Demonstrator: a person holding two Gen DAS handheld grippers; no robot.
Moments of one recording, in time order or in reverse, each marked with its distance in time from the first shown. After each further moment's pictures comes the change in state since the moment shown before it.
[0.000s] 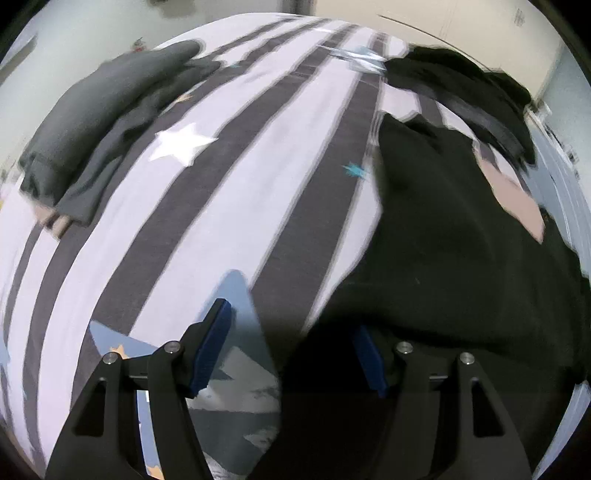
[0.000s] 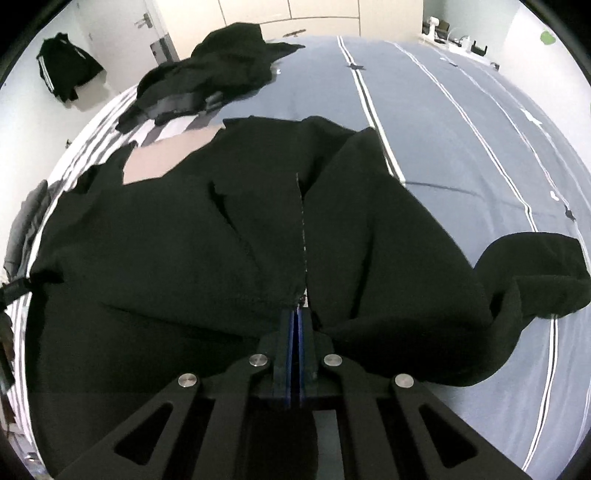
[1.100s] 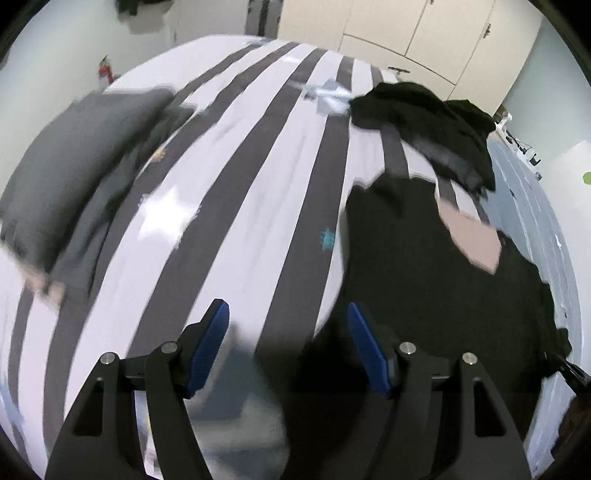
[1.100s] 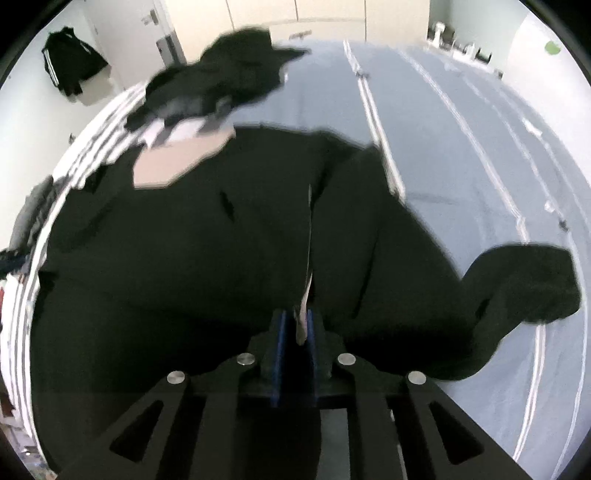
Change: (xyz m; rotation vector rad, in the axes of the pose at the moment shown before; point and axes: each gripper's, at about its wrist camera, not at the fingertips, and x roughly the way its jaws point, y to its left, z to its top) left arm -0.029 -0.001 0.064 0.124 -0.083 -0.184; right arm -0.030 0.004 0.006 -0.021 -0.016 -0.008
